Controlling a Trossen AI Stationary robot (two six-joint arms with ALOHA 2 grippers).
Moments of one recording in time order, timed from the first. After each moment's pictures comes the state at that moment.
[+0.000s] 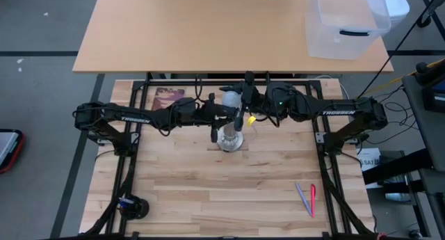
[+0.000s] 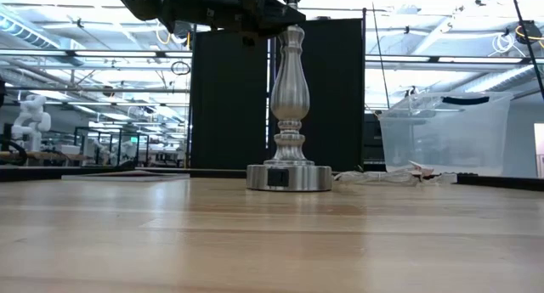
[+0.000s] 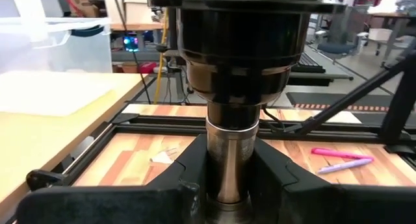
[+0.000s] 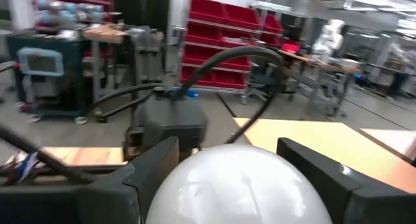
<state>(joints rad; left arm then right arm) 0.17 1.52 0.90 0.51 0.10 0.02 -0.02 1.46 1.40 0.02 0.22 -0.13</state>
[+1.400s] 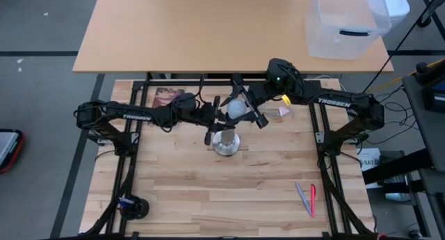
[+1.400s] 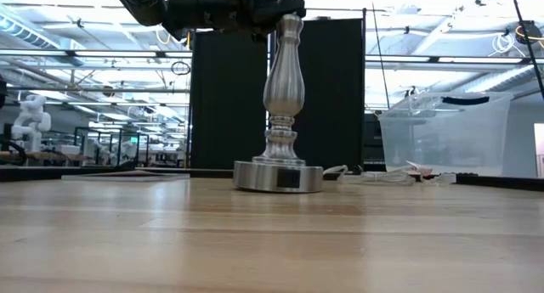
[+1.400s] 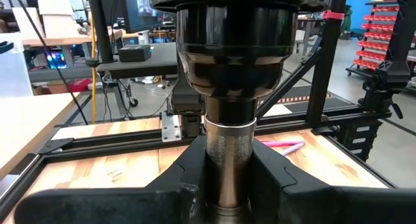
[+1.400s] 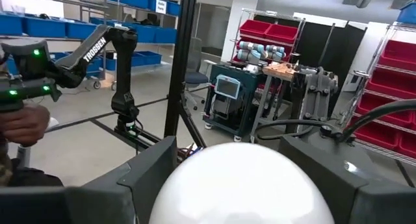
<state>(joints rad) 0.19 1.52 0.90 0.53 0.43 0.08 -0.28 1.47 1.40 0.09 -0.82 -0.19</state>
